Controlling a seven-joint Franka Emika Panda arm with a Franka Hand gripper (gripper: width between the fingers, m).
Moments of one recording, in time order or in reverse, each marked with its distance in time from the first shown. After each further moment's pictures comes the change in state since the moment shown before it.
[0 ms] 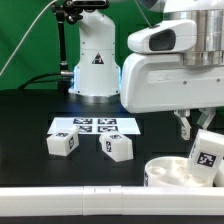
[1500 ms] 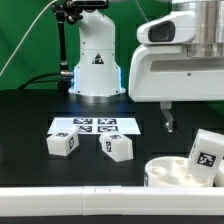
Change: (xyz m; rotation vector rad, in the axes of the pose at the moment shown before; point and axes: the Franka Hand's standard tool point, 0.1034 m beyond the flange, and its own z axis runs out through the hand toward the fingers) arm 0.003 -0.012 -0.011 0.011 -0.036 0.258
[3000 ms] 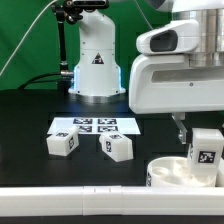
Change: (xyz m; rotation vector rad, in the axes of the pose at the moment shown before) arm 0.016 -0.001 0.010 0.010 0.036 -0.056
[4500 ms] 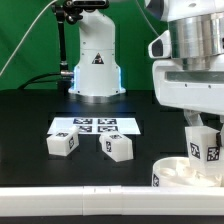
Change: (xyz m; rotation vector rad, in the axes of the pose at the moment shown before) arm -0.011 -0.011 0.005 0.123 -0.016 1.130
